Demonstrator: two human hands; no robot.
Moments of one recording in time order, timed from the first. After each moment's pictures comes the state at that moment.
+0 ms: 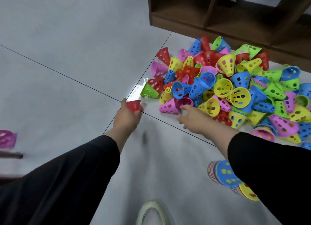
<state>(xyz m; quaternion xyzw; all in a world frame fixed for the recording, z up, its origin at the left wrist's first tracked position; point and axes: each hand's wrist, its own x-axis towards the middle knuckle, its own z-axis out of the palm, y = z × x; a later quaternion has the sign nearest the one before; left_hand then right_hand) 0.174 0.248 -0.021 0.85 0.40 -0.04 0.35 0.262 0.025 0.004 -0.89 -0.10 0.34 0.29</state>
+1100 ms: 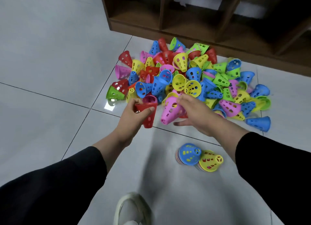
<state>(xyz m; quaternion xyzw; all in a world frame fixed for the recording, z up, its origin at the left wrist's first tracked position) 0.173 0.123 0.045 0.67 0.19 -0.05 0.72 0.232 -0.076 0.095 -0.73 0.04 0.30 0.61</state>
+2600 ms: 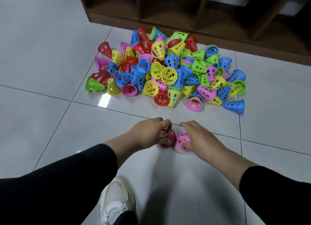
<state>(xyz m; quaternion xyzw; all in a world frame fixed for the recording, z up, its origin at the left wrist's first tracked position) 0.142 0.009 0.031 0.94 -0.22 -0.18 0.21 0.137 -0.212 0.041 -0.95 -0.16 0.23 0.15</state>
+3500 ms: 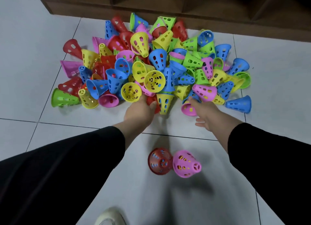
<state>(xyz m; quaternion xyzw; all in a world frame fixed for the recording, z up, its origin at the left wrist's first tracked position) 0.285 -0.014 -0.052 0.94 0.12 -0.16 0.28 0.295 -0.231 -0.031 -0.73 0.42 0.22 0.50</state>
